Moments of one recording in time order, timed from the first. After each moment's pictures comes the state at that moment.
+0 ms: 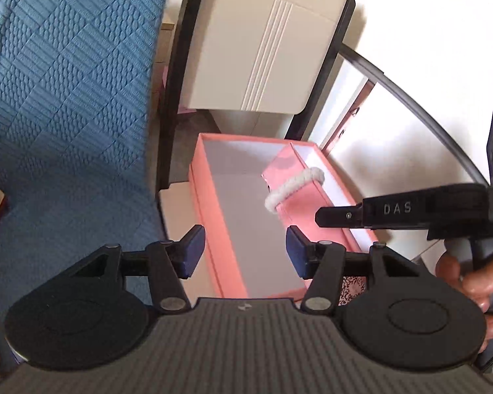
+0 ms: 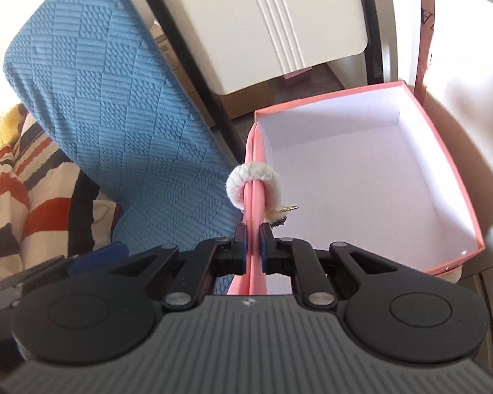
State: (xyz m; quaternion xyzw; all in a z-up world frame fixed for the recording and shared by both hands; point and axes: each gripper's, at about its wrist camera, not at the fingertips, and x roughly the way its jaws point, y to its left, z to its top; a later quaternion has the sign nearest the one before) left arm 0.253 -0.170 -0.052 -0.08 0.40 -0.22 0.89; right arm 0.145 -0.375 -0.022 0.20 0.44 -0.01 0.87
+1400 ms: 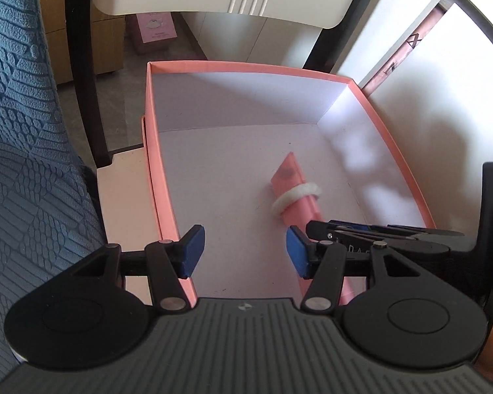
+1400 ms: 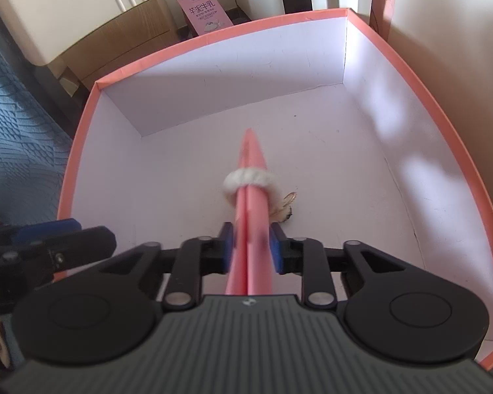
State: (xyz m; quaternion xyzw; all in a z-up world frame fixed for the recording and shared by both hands) left arm 0.422 -0.279 -0.209 -0.04 0.52 -0.24 0.82; right arm 0.242 -0.464 -0.194 0.18 0.50 -0.10 0.84
